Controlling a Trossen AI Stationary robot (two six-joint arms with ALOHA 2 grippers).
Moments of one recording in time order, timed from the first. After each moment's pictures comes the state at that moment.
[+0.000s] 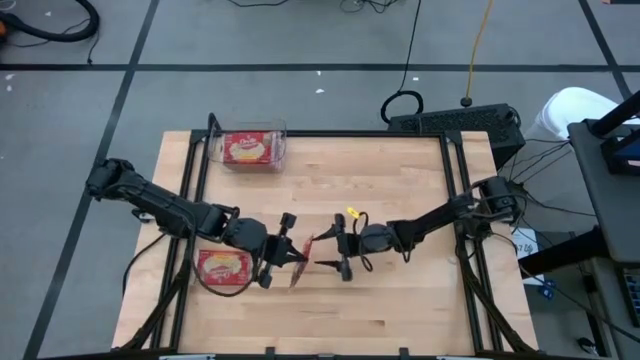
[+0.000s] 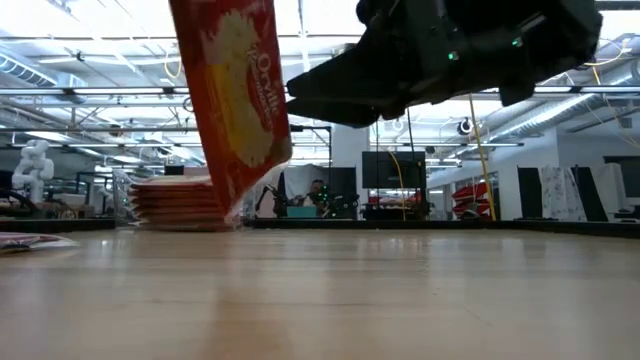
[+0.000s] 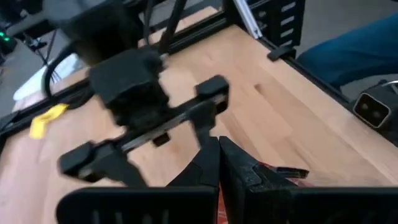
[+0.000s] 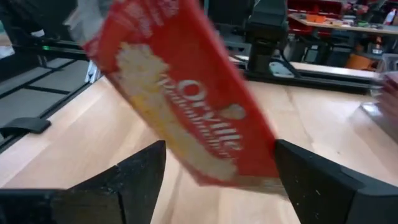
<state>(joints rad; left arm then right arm) -0.35 1.34 0.95 -0.05 -0.08 0.28 0.22 1.80 0.74 0.85 0.11 -0.01</state>
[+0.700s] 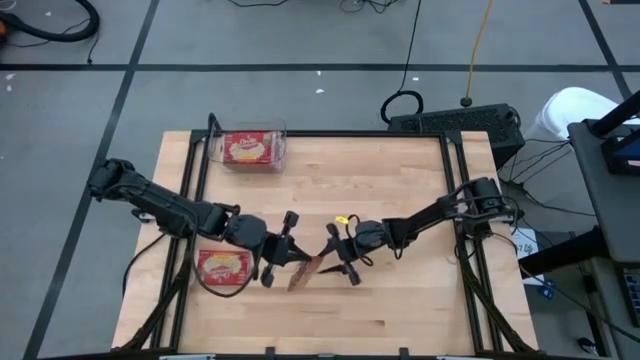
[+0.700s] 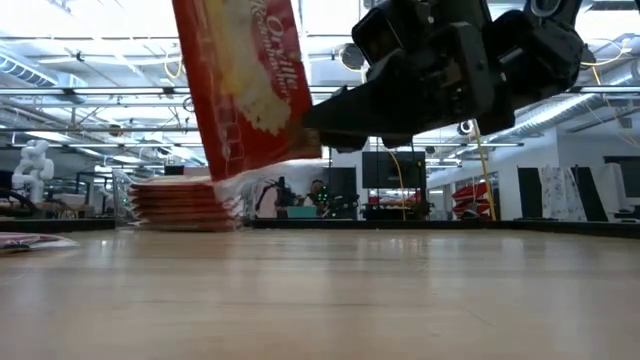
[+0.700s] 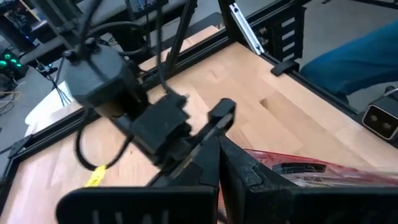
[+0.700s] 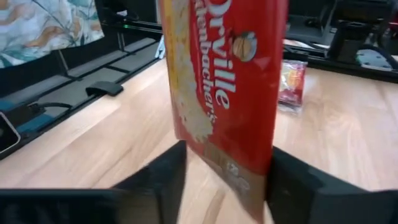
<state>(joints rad) -0.33 1.36 0.95 0.02 -0.05 0.35 0.17 1.89 0.74 0.90 -0.24 -0.07</state>
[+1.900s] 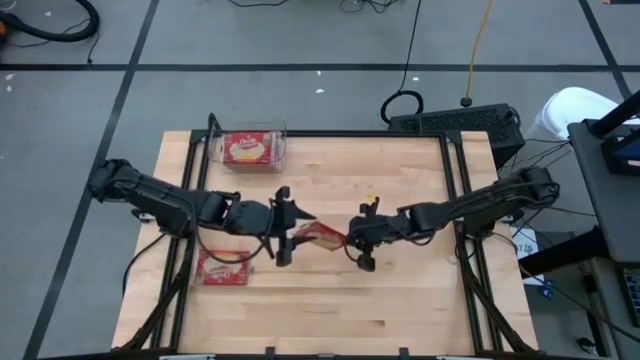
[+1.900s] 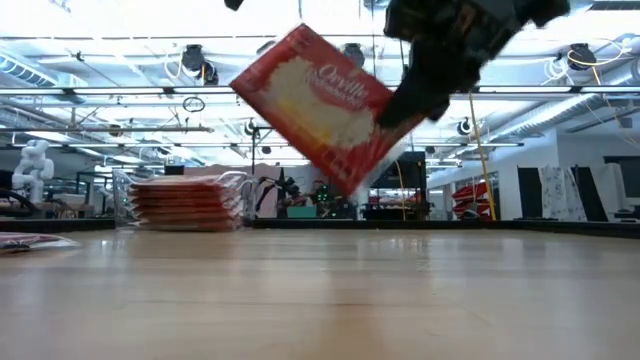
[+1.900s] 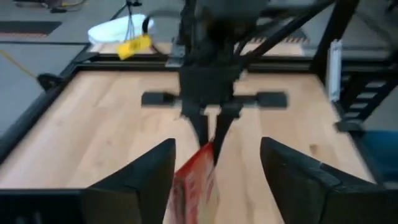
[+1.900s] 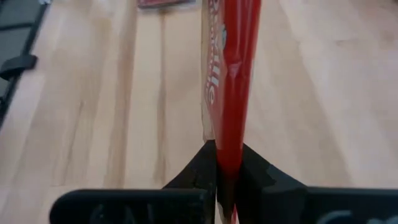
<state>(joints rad) -0.28 1.36 1.13 -0.20 -0.29 -0.13 0.20 1.46 0.85 -0.12 0.09 0.31</state>
